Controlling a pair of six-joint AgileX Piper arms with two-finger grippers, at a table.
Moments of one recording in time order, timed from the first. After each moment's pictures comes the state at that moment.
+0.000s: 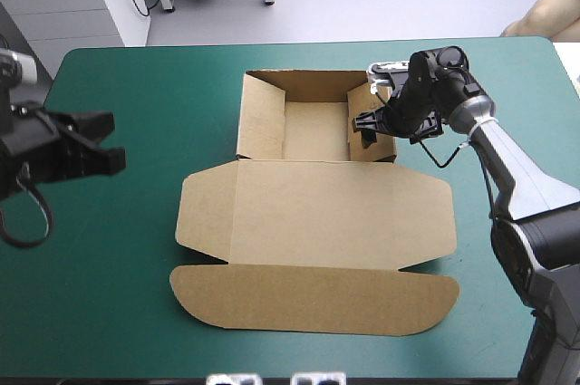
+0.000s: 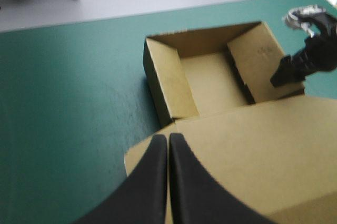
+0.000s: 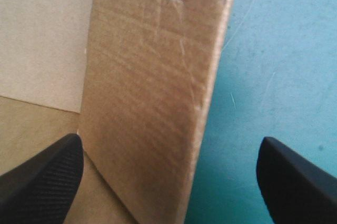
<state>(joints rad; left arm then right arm) -0.21 1.00 -1.64 -0.23 1.24 0.07 0.27 1.91 -1.80 0.09 1.20 0.10</state>
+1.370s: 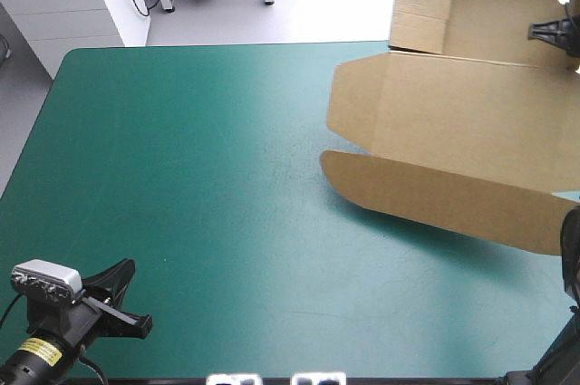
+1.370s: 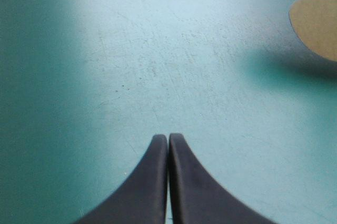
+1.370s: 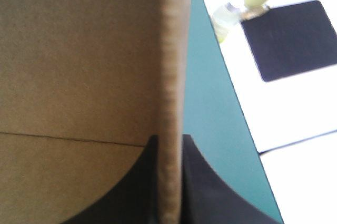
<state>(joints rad) -0.21 0.22 -0.47 -0.22 0.72 0.11 -0.27 1.86 -2.20 -0.11 1.25 0.01</state>
